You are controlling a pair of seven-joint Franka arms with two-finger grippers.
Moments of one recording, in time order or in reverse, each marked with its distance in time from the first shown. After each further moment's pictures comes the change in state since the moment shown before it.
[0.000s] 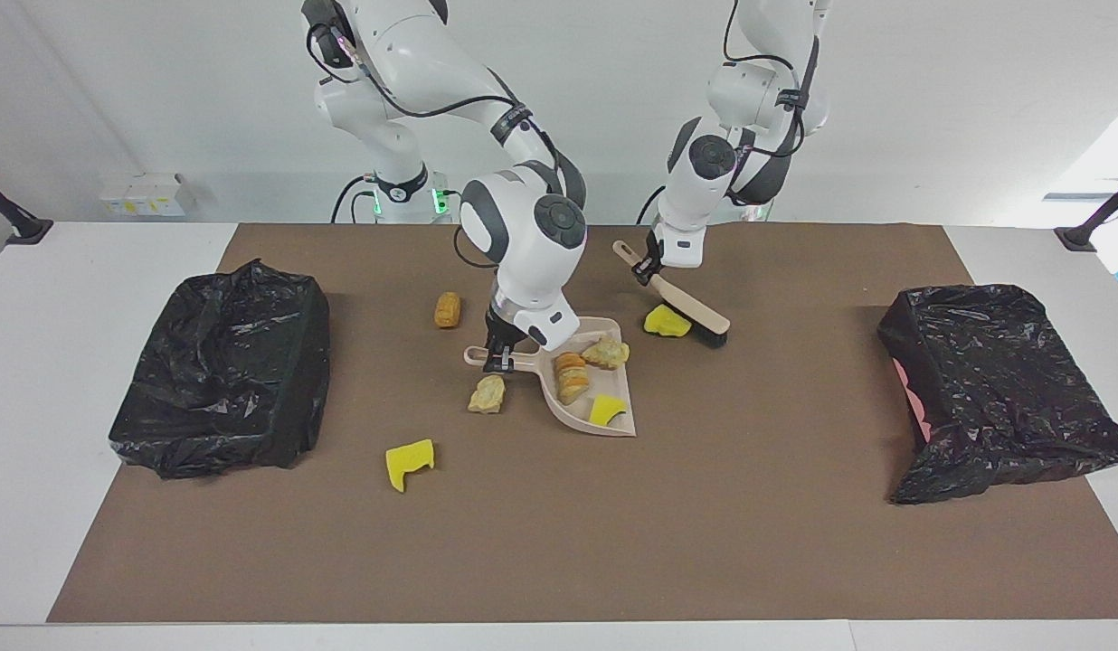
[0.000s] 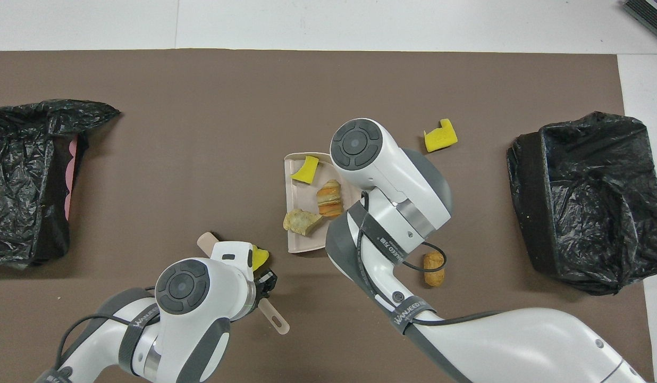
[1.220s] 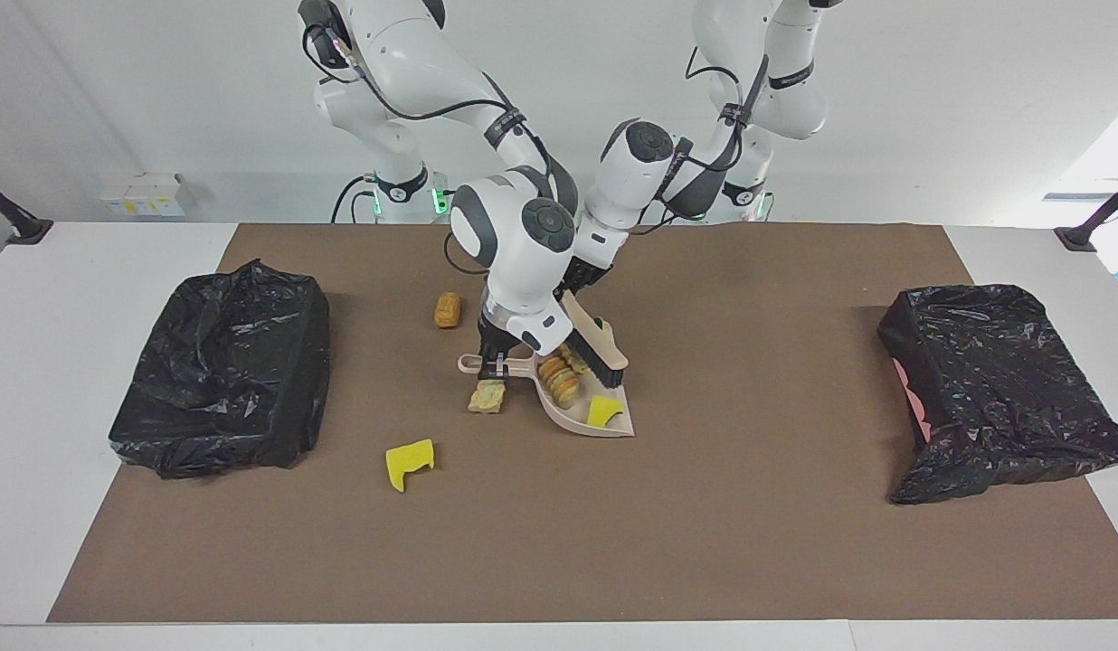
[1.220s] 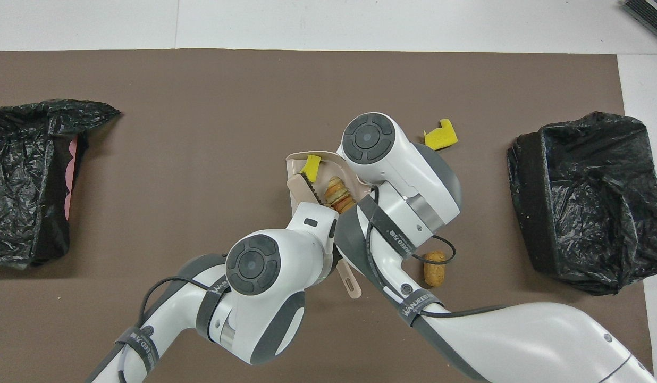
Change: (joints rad) left arm -0.132 0.232 0.007 0.359 -0.084 0.164 0.158; right arm -0.033 0.002 -0.001 -0.003 -0.001 0.031 -0.085
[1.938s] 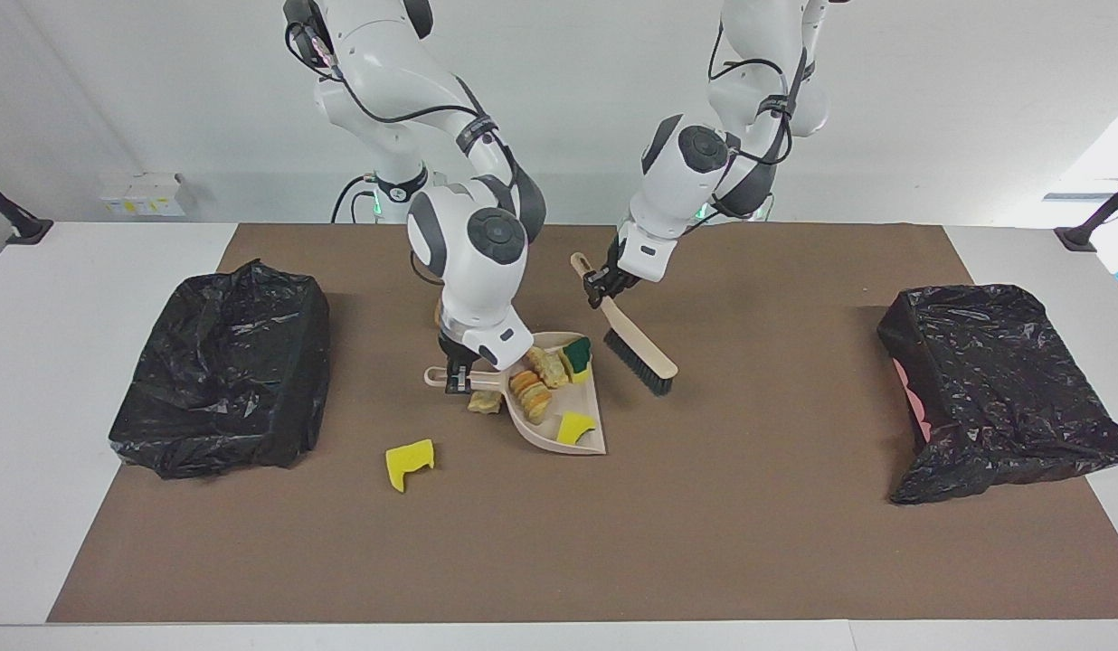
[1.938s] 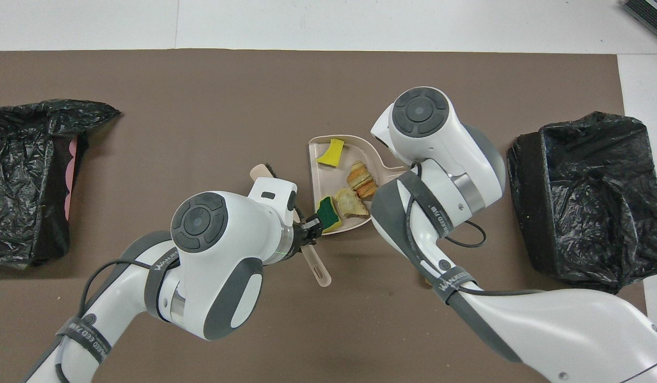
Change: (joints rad) left arm 0.117 -0.053 0.009 0.038 0.011 -0.241 0.026; right arm -0.117 -0.022 0.001 0.009 0.042 0.028 -0.071
